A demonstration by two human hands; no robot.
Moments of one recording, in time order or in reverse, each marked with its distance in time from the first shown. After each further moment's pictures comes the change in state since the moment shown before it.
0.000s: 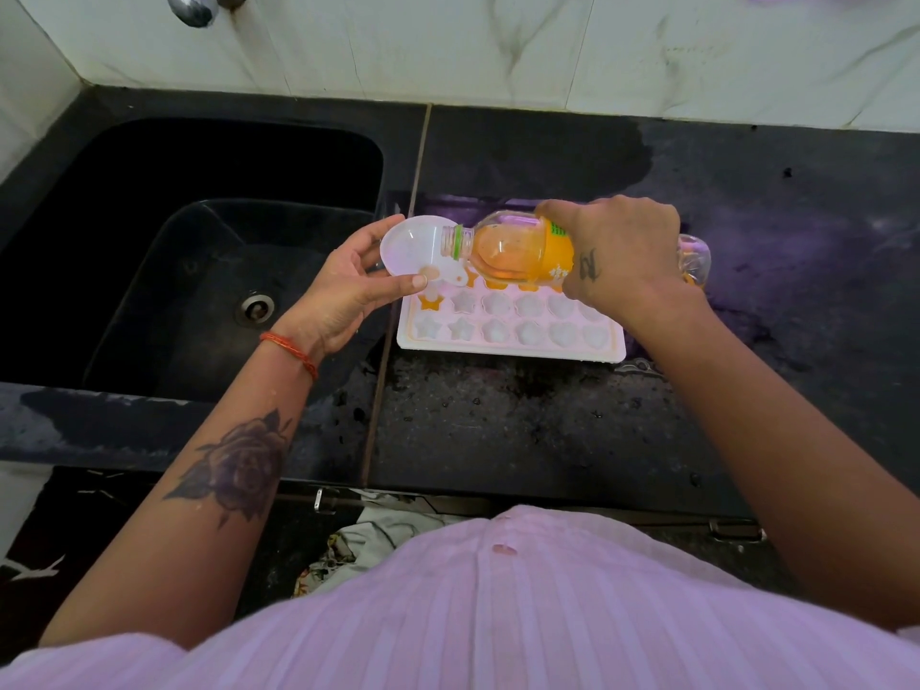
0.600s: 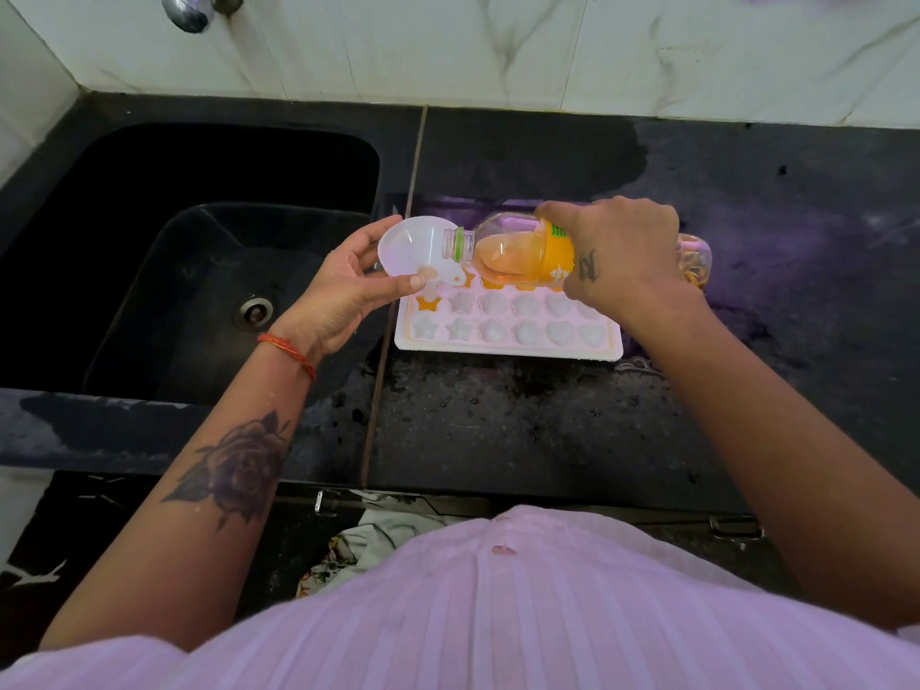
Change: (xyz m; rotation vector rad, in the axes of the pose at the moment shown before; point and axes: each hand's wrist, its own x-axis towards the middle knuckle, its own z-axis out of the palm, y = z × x) left_hand 0.000 0.001 -0.001 -0.024 -0.030 -0.003; right_hand -0.003 0.002 -0.001 -0.011 -0.006 0.018
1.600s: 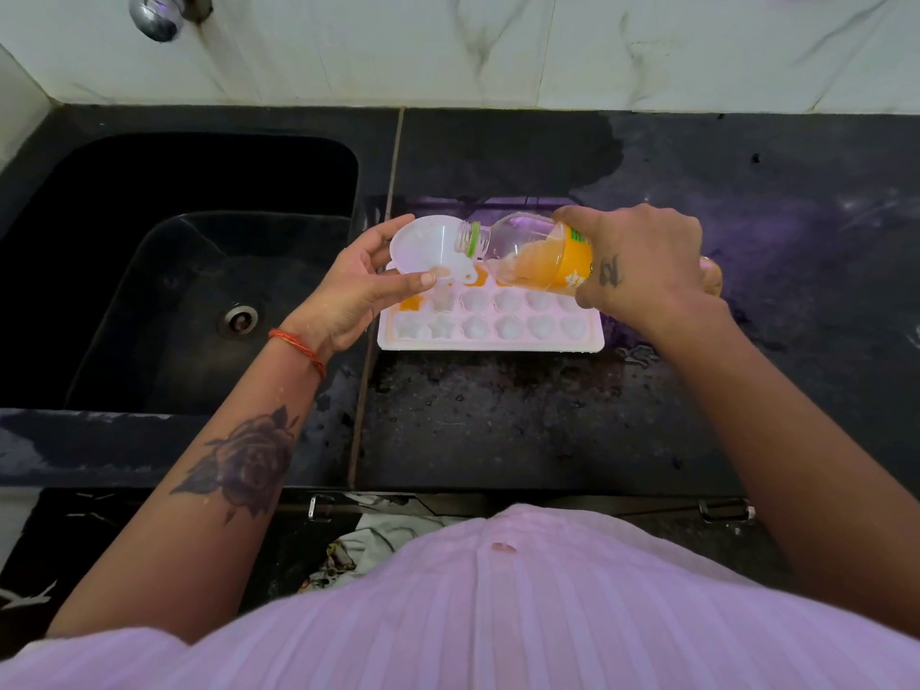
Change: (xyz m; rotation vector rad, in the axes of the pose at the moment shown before) left_hand 0.007 0.000 0.025 0.028 -0.068 -0.027; right_hand -0.024 0.023 -0.003 0.047 -0.056 0.101
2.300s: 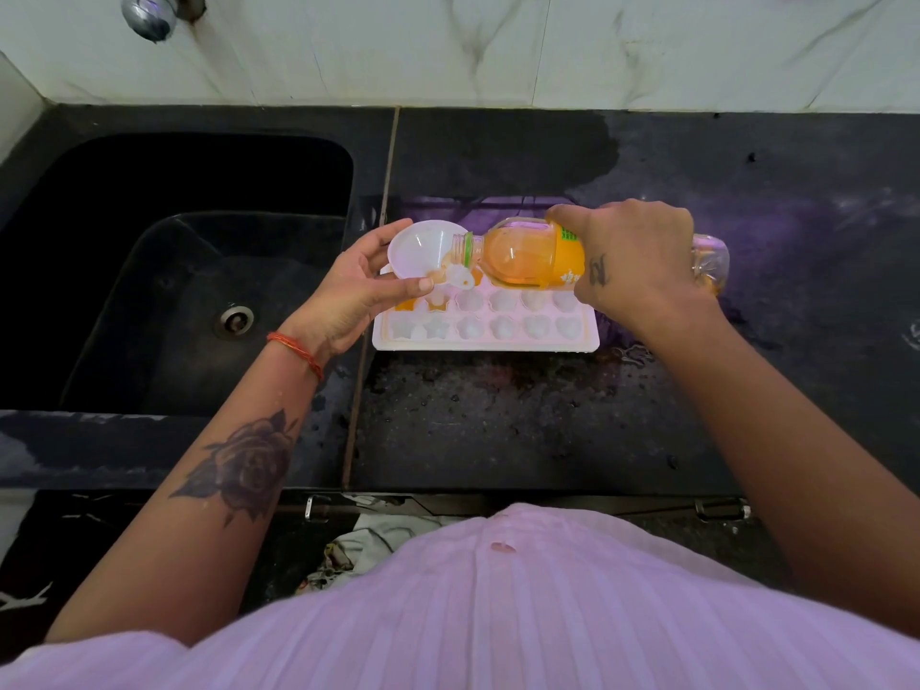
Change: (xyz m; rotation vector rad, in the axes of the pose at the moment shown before) left_hand 0.002 -0.006 0.001 0.010 -0.005 -0.001; right_hand 0.002 -0.001 0.000 -0.072 0.045 -0.042
